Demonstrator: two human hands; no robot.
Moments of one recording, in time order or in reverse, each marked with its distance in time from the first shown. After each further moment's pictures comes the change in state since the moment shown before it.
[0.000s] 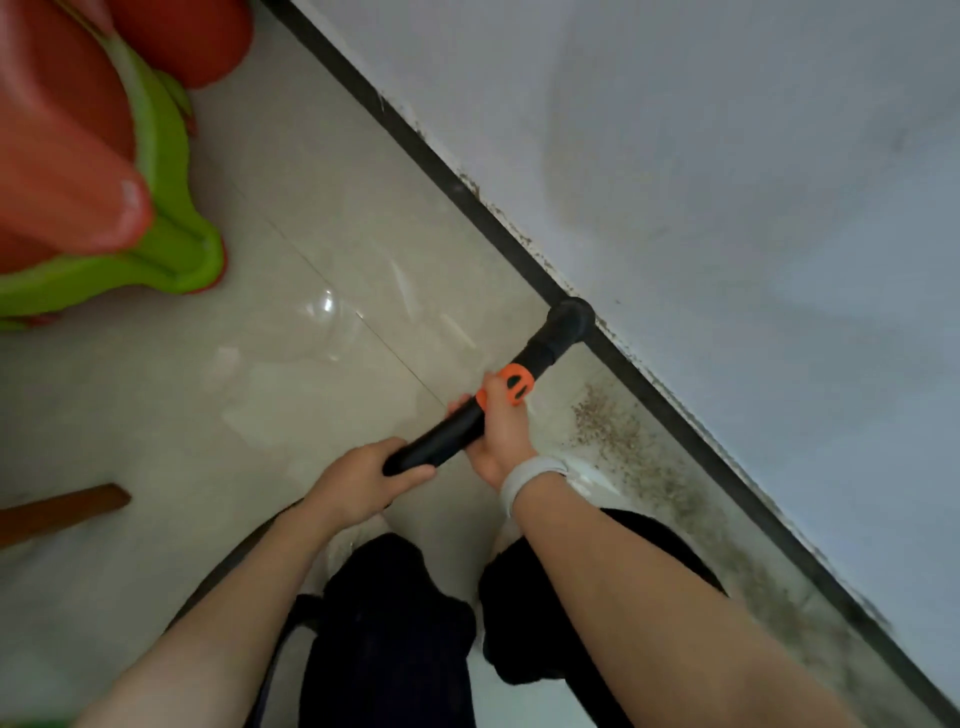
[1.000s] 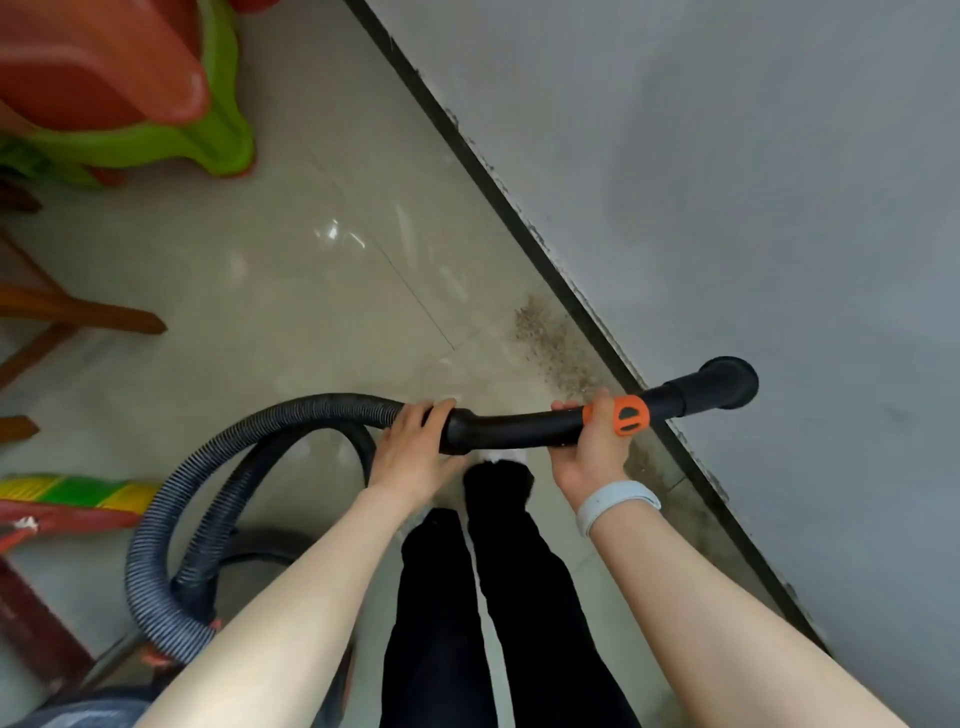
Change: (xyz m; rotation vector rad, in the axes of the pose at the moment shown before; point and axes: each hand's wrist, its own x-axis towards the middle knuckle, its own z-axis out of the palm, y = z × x) left_hand -0.232 0.127 0.164 0.177 0.151 0.008; right_hand -0.255 -0.067 -0.218 0.007 0.300 -0.104
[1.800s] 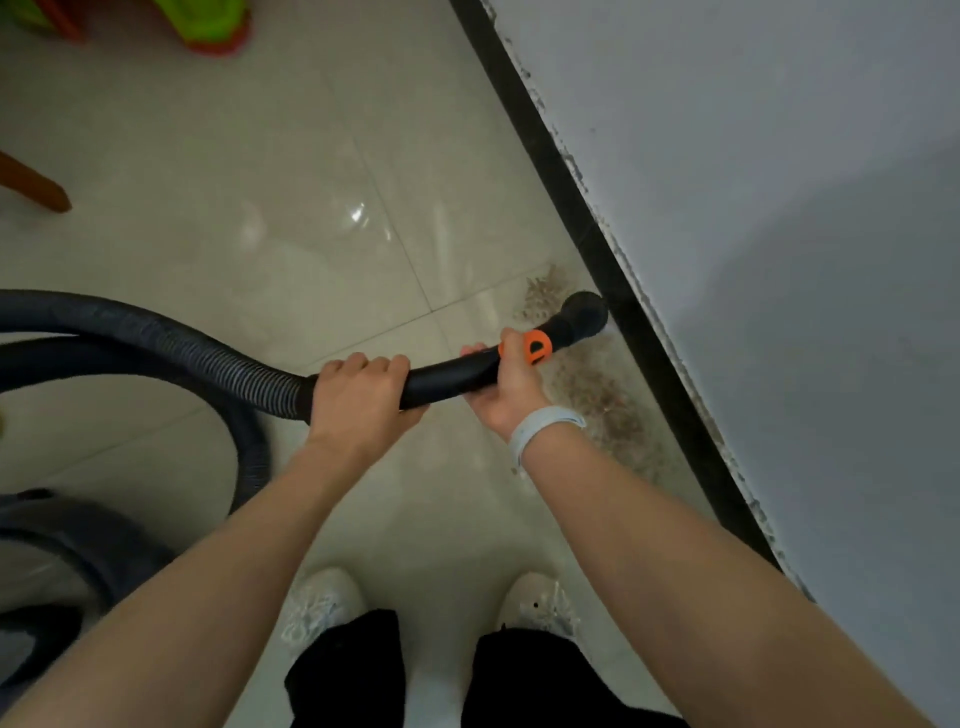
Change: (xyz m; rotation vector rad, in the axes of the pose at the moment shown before) left_hand 0.140 -0.055 0.199 0.494 0.601 0.034; right_hand 0.276 0.117 0.008 -0.226 -0.511 0.223
